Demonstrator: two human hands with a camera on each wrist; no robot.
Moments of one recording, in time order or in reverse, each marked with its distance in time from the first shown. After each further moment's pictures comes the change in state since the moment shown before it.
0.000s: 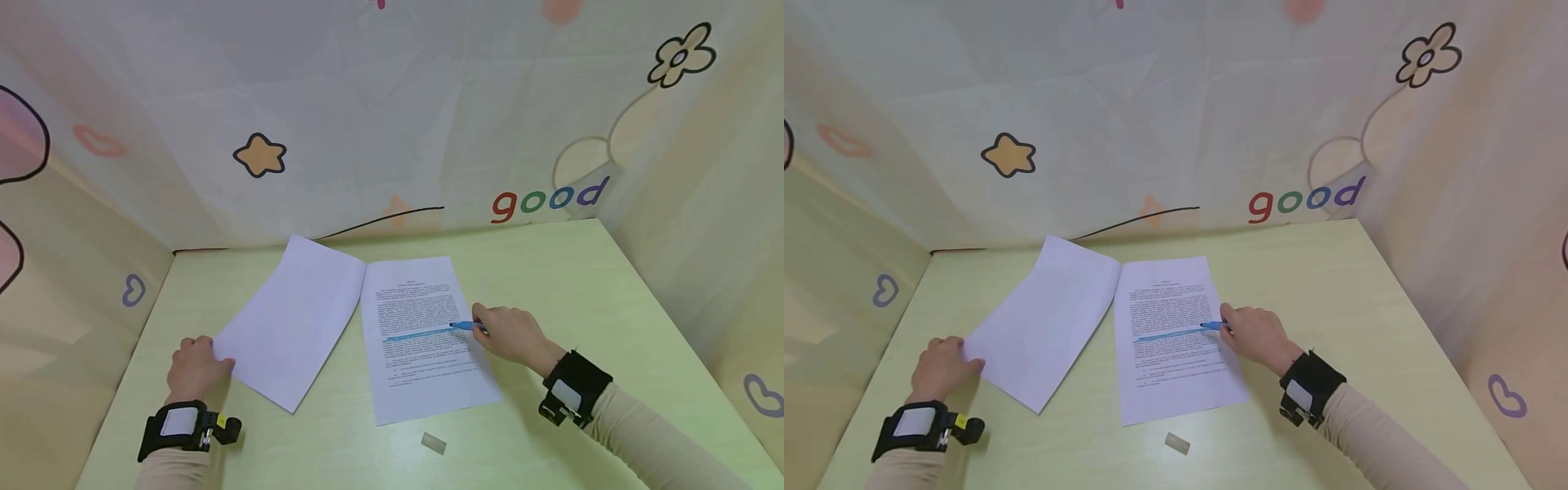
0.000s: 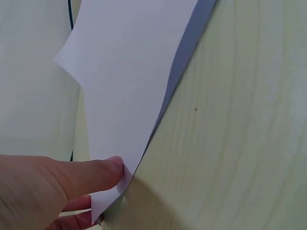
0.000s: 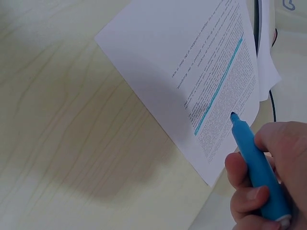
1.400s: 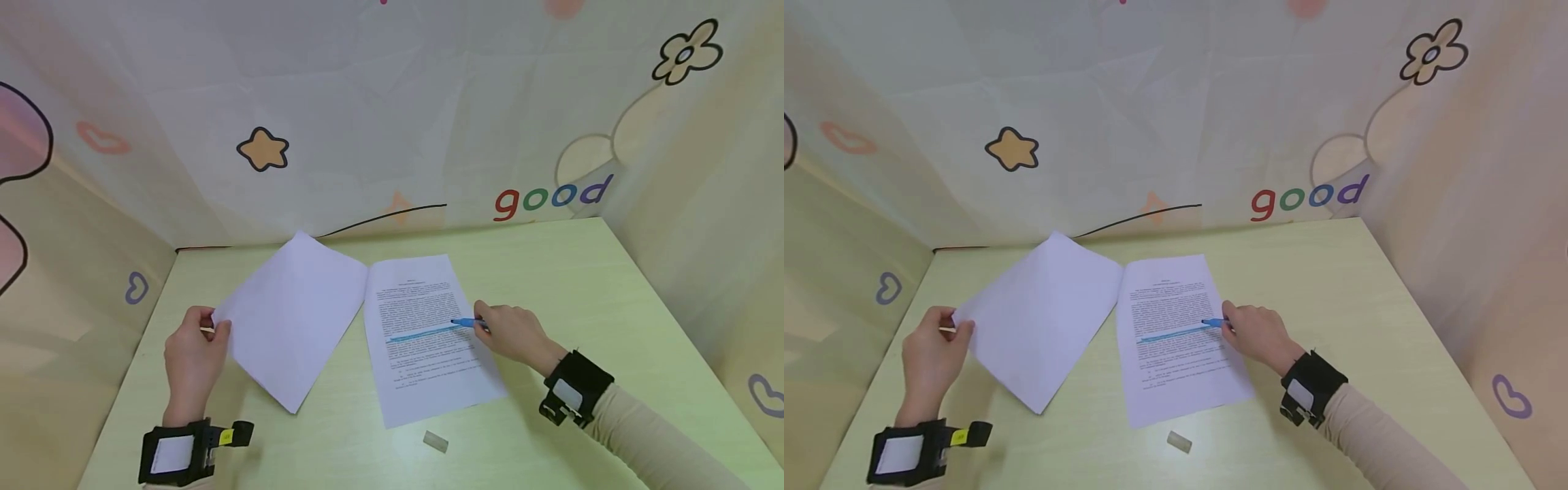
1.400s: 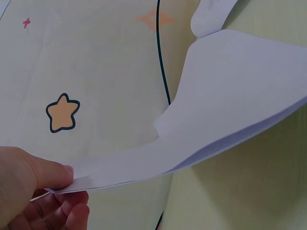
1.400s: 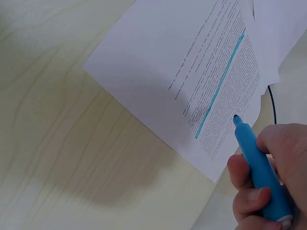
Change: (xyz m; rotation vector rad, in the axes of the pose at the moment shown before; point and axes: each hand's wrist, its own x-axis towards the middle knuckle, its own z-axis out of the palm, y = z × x) left_hand -0.028 0.052 -0.027 -0.325 0.573 0.146; right_hand 0.002 -0.003 0.008 -0.003 -0.039 0.058
